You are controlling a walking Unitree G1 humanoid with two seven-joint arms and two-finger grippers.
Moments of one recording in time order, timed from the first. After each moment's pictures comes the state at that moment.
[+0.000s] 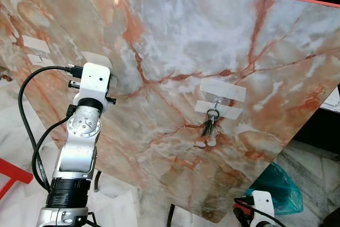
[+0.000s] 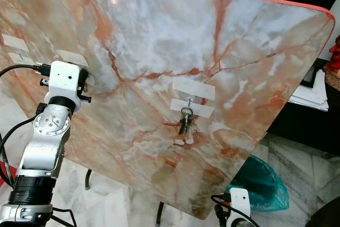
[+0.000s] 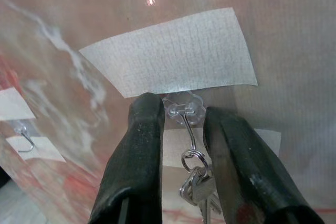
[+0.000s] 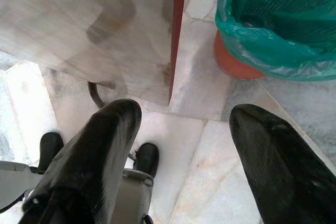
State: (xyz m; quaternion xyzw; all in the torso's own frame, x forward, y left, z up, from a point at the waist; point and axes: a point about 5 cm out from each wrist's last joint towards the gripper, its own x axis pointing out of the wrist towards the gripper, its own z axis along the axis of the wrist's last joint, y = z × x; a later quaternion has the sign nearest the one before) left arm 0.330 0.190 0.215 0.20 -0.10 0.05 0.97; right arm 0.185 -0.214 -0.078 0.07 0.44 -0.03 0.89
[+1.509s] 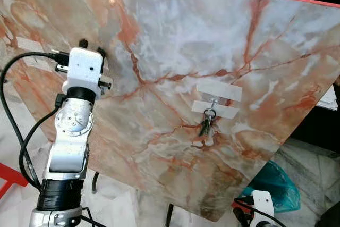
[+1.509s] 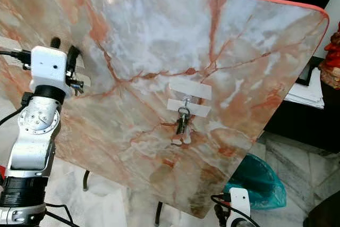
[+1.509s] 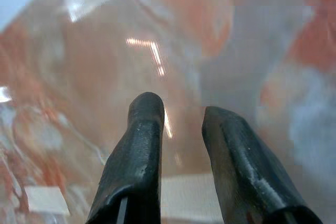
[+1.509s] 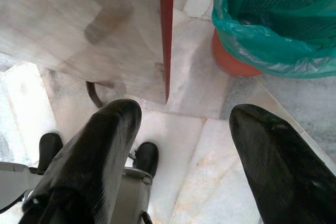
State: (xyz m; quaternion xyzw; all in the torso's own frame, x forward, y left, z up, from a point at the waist) left arm 0.311 0.188 0.261 0.20 -0.25 0.05 0.94; right arm 0.185 -0.214 -0.078 0.07 0.44 -0.03 0.89
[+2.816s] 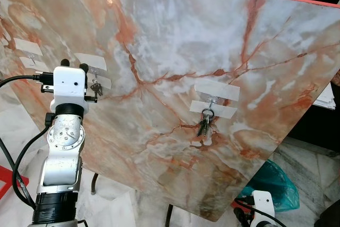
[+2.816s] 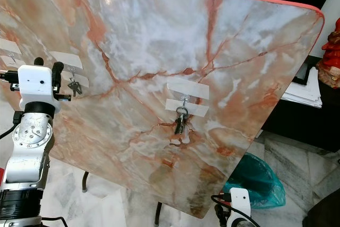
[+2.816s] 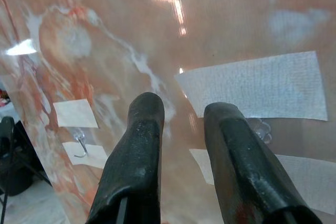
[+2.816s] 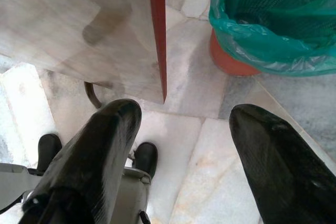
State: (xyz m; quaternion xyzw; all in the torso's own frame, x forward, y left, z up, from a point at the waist) left arm 0.310 0.218 0.220 0.18 -0.17 0.13 0.96; right arm 0.185 -0.215 -0.077 0.06 0.44 -0.03 0.89
